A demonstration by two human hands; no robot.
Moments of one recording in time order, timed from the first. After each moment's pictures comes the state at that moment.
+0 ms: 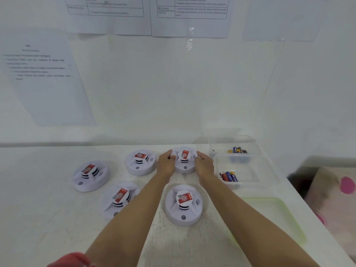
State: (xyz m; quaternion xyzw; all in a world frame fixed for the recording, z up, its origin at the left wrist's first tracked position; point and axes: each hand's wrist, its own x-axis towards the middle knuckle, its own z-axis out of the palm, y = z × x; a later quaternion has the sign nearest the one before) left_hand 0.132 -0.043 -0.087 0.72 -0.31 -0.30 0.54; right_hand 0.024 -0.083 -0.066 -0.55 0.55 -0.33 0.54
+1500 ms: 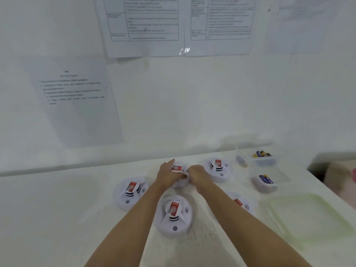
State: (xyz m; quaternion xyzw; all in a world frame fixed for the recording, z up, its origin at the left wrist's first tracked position) left_hand 0.248 0.023 -0.067 0.75 -0.42 -0.35 0.36; right_hand 0.132 0.005 -0.026 -0.56 0.57 -0.23 0.55
